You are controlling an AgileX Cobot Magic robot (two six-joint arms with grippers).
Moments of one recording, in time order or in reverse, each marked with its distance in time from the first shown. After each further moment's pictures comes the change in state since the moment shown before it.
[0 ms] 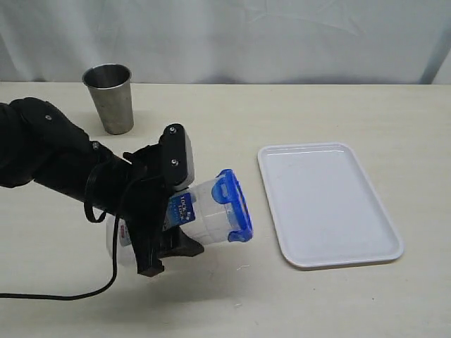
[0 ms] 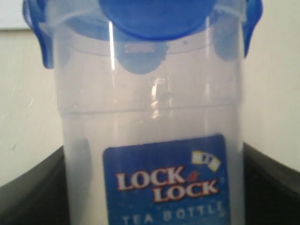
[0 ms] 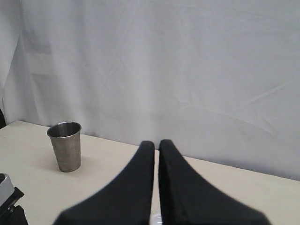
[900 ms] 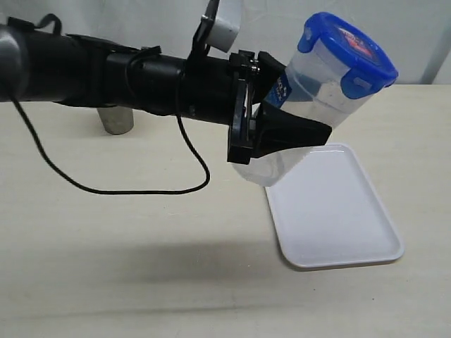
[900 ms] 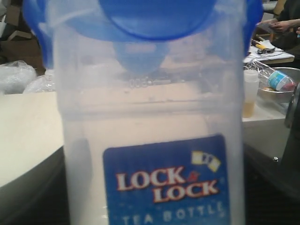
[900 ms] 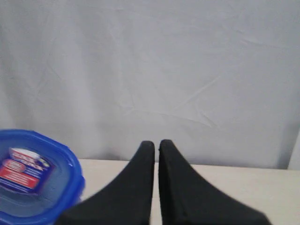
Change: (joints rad) left arm 0.000 0.222 -0.436 -0.660 0.582 0.348; right arm -0.004 0.086 -0.033 -0.114 0.233 0.159
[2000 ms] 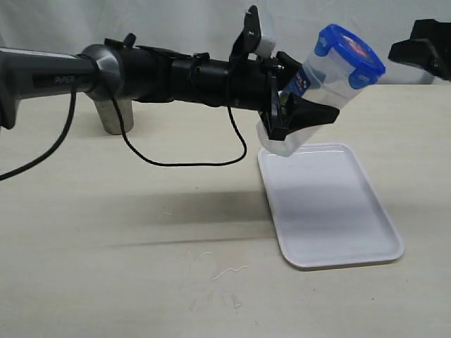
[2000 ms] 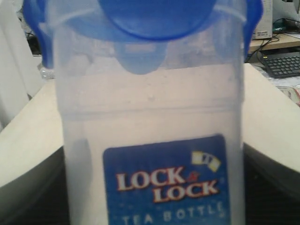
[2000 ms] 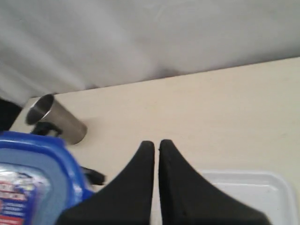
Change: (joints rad) left arm -0.001 0.366 -0.429 -0.005 -0.115 0.000; right arm -1.102 0.842 -0.426 -0.201 -1.499 0.385
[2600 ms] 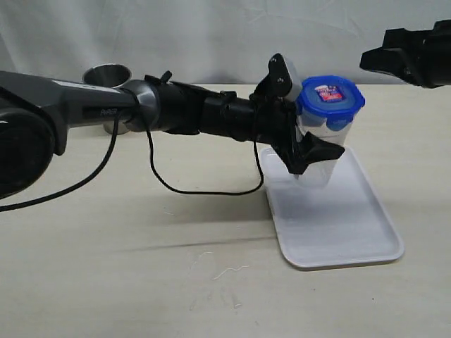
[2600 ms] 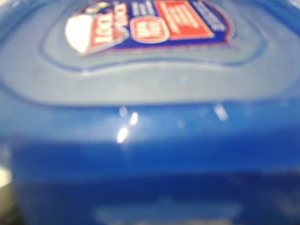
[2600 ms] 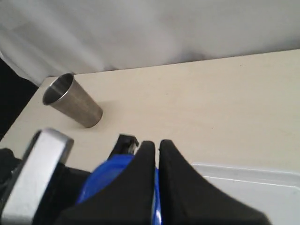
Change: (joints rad) left arm -0.067 0.118 -0.033 -0.006 -0.189 0.000; right arm 0.076 0.009 0.000 -0.010 0.009 -0.003
